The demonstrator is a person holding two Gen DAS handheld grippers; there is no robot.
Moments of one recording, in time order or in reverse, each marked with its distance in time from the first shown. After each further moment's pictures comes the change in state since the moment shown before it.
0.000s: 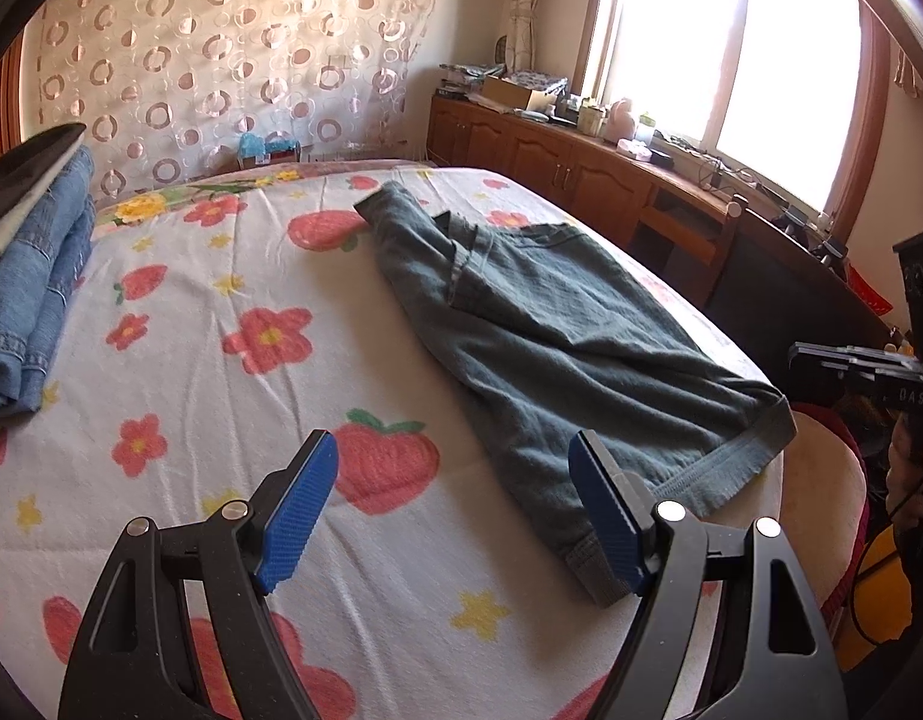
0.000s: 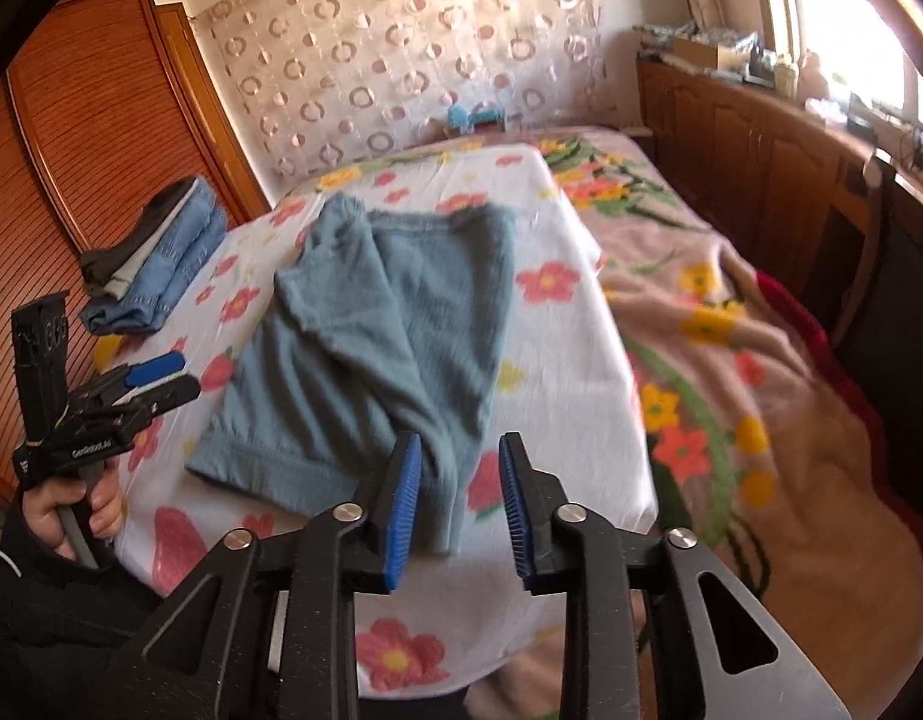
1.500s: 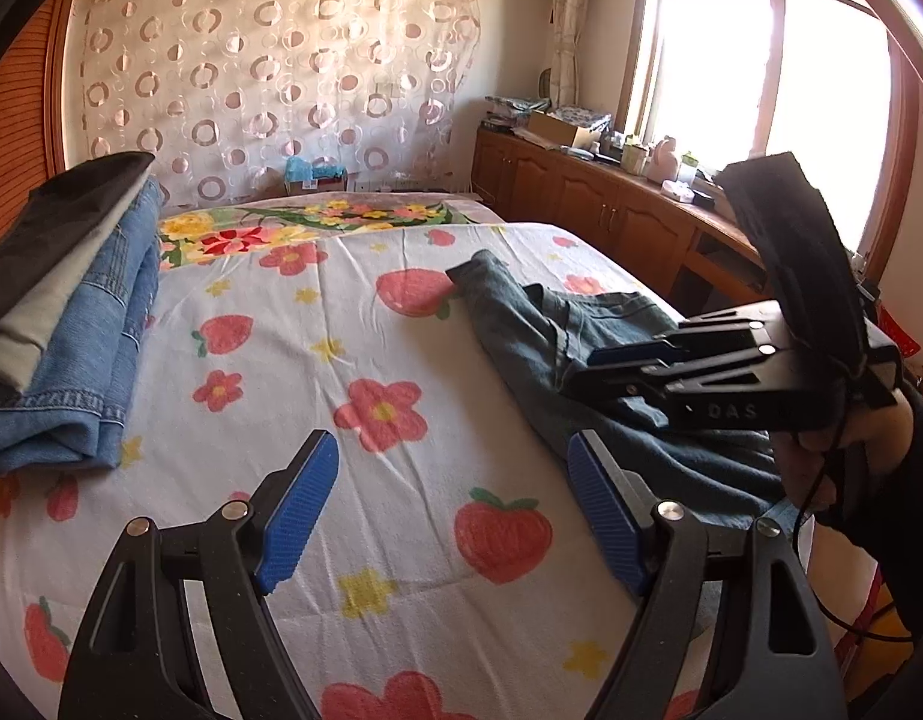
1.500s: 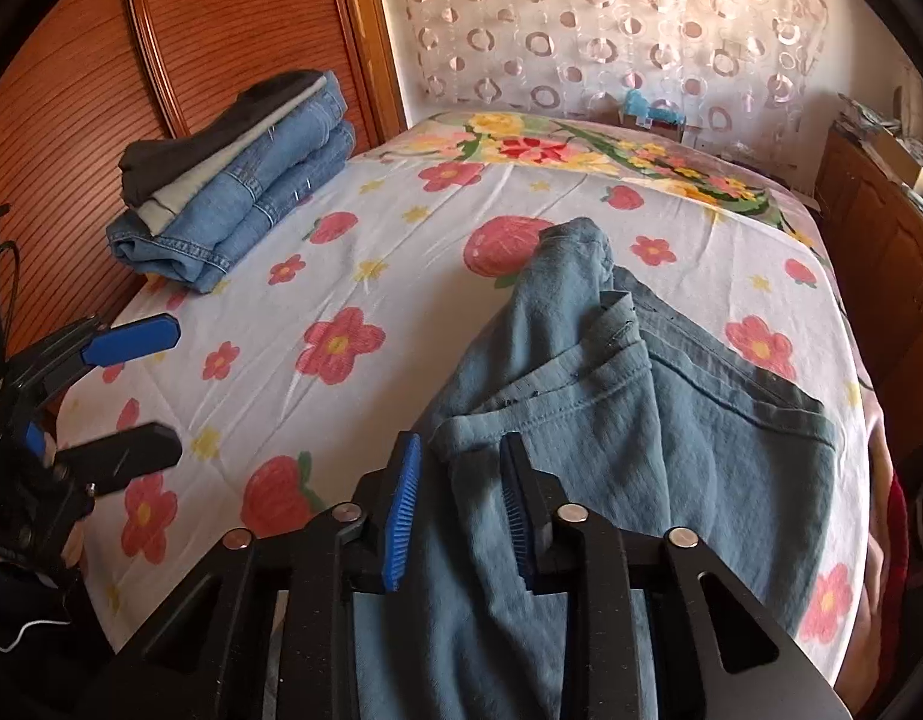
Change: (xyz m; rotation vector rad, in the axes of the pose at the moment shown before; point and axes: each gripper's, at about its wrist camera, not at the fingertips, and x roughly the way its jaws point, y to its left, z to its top) left arm -0.012 0.044 0.026 -0.042 -0.065 0.078; right arm 0.182 0.119 0.106 -0.365 0.152 0.188
